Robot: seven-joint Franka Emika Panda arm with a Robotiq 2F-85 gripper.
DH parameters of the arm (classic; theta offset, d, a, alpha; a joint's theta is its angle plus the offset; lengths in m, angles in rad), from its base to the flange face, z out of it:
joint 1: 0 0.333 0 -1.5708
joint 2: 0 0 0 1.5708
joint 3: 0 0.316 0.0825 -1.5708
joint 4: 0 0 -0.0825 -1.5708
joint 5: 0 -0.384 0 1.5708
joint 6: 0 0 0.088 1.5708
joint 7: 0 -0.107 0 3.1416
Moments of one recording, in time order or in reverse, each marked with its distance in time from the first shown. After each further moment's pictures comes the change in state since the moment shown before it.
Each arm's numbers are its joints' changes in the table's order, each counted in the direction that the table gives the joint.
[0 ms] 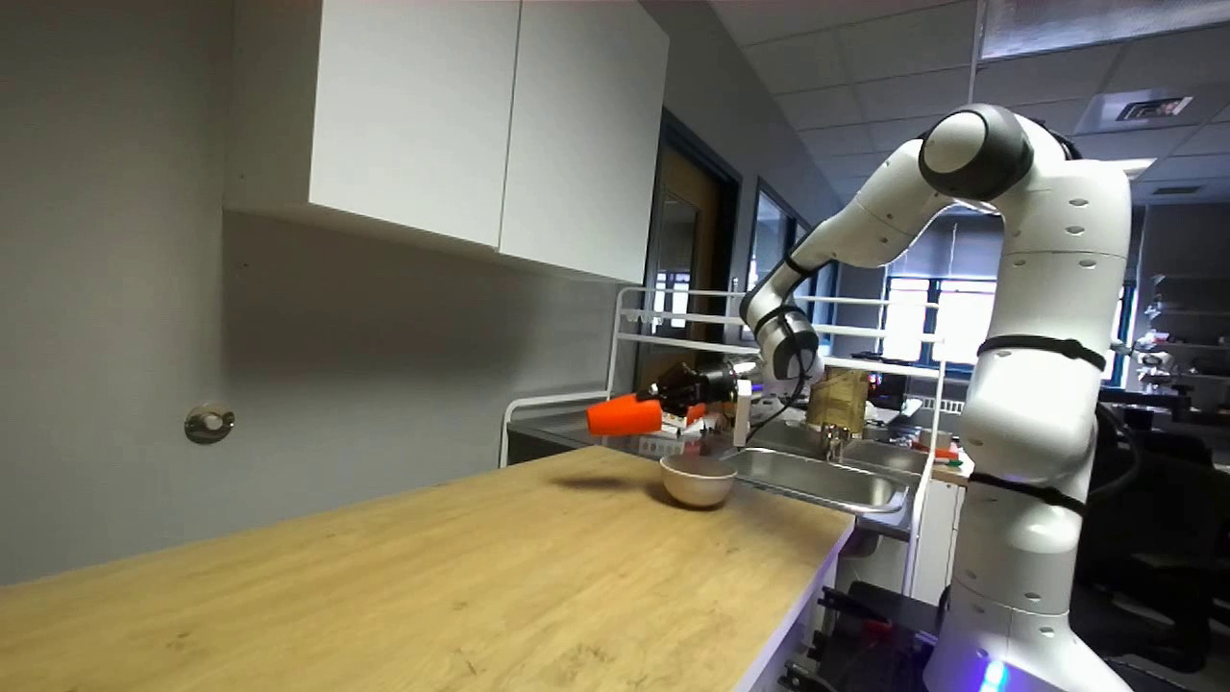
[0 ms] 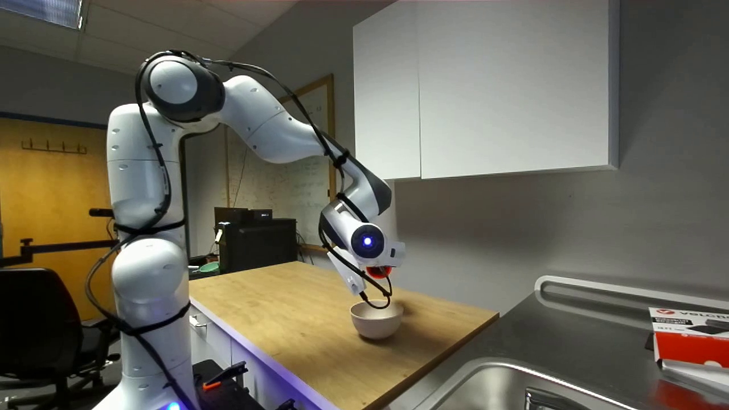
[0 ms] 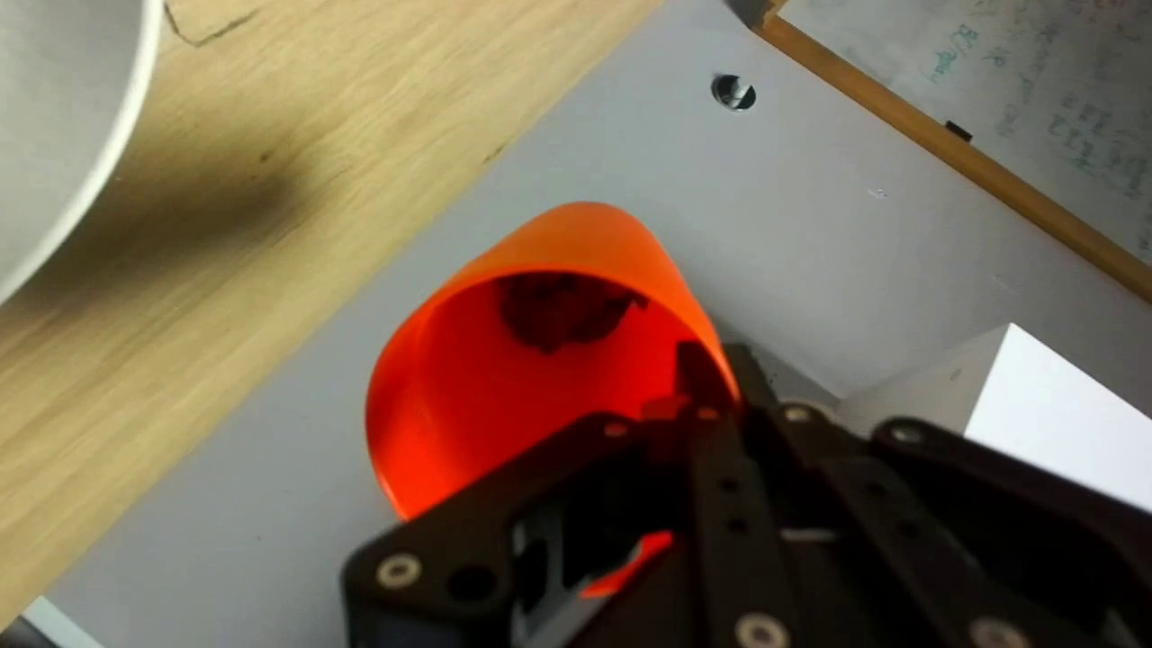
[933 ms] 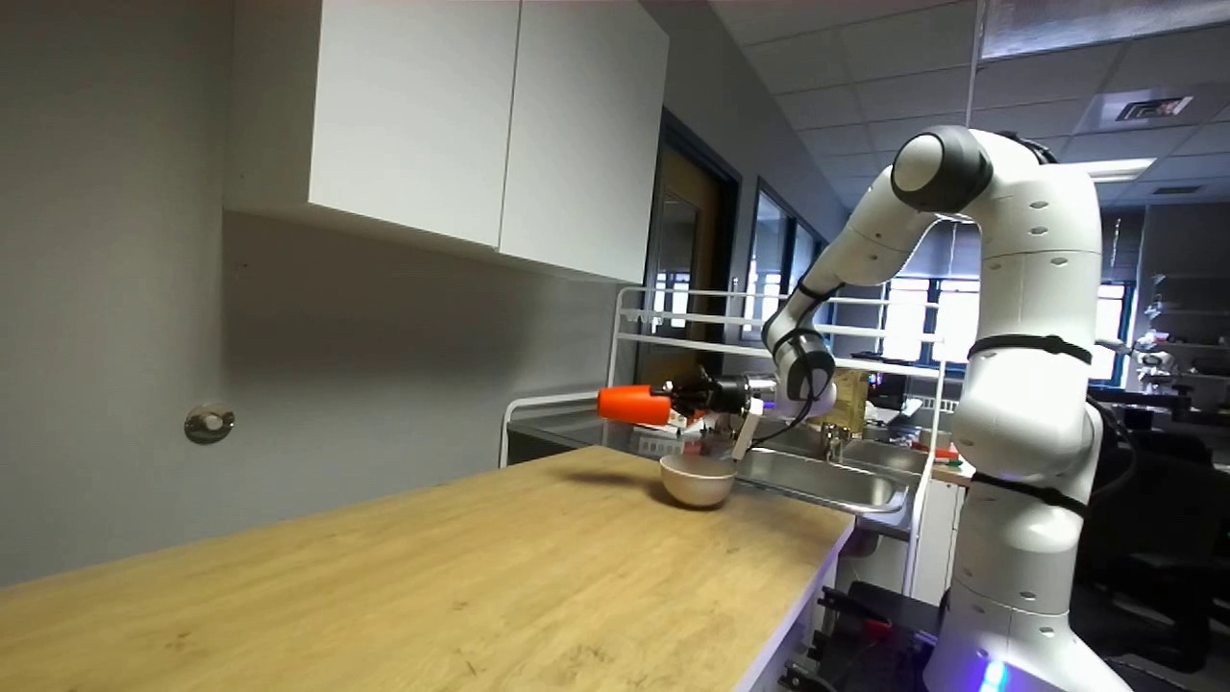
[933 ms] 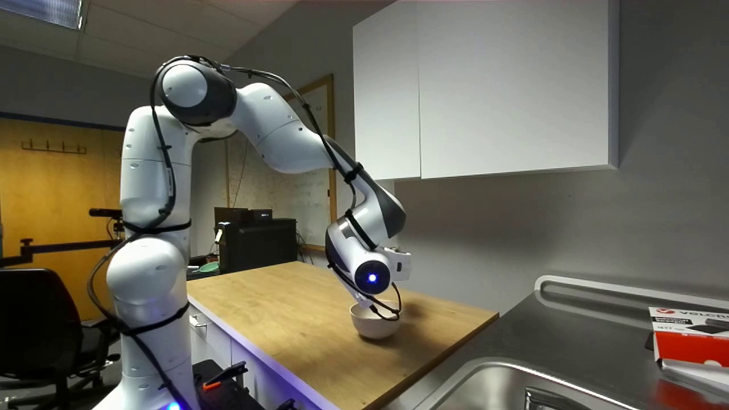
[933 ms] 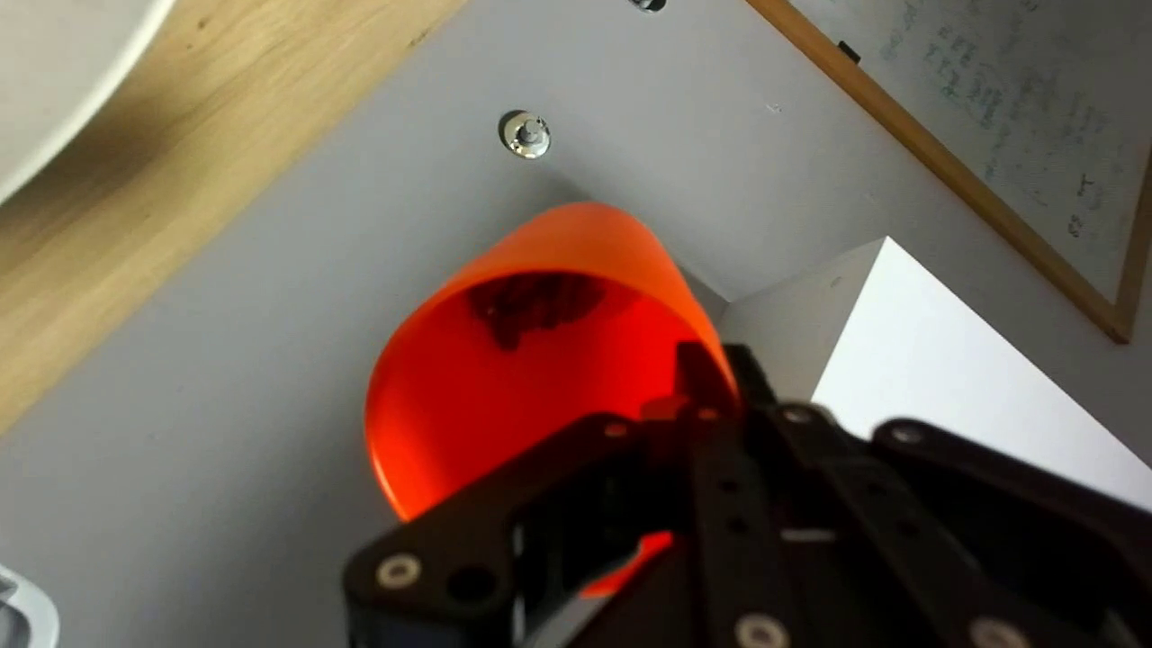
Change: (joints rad) arm -0.078 0.101 -0.066 0.000 -0.084 0.282 0.221
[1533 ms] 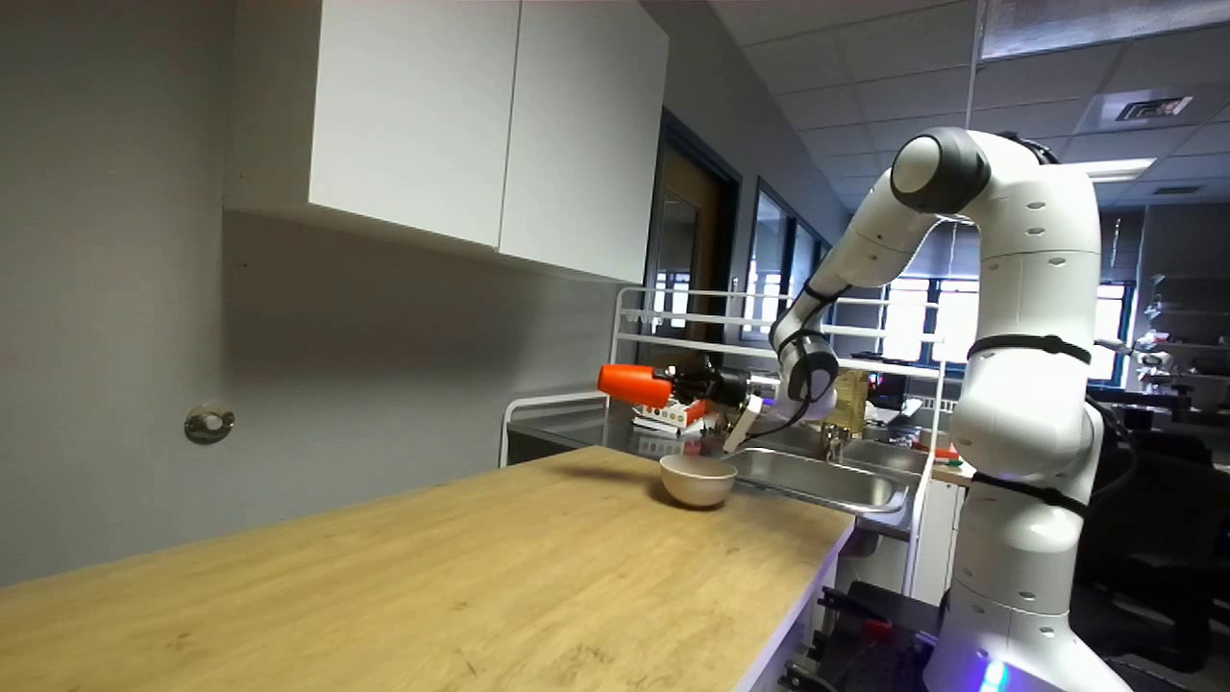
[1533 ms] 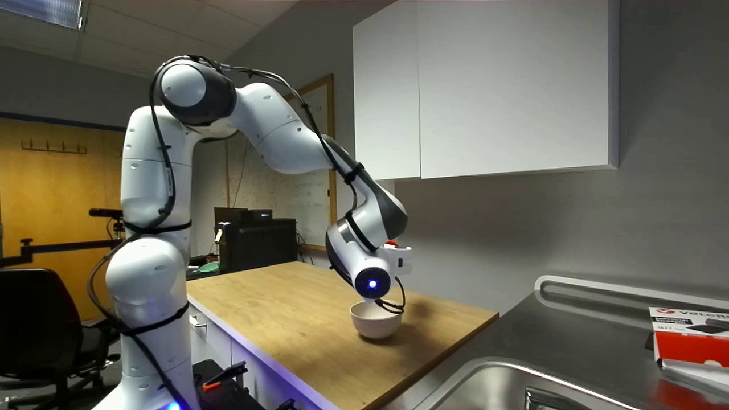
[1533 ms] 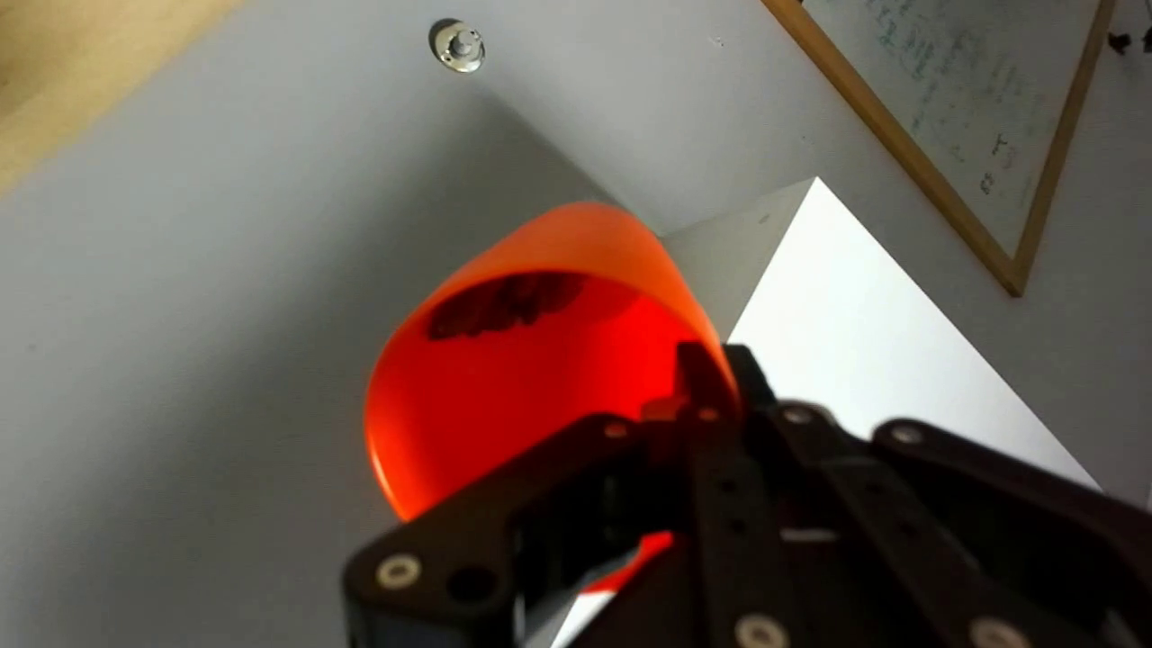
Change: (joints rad) arm -0.011 0.005 -0.014 0.000 -0.065 0.115 0.089
